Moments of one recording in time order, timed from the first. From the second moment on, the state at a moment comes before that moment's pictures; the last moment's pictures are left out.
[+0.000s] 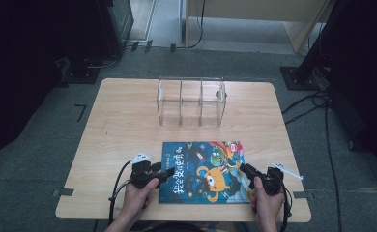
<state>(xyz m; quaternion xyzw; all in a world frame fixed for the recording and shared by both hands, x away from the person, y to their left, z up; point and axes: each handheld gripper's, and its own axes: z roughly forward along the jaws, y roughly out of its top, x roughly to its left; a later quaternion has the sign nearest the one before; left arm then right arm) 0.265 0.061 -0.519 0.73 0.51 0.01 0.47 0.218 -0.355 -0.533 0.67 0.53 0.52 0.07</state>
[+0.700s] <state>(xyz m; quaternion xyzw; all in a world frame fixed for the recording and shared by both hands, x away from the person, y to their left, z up) 0.265 0.071 -0.517 0.70 0.50 0.01 0.51 0.210 -0.358 -0.530 0.64 0.52 0.56 0.08</state>
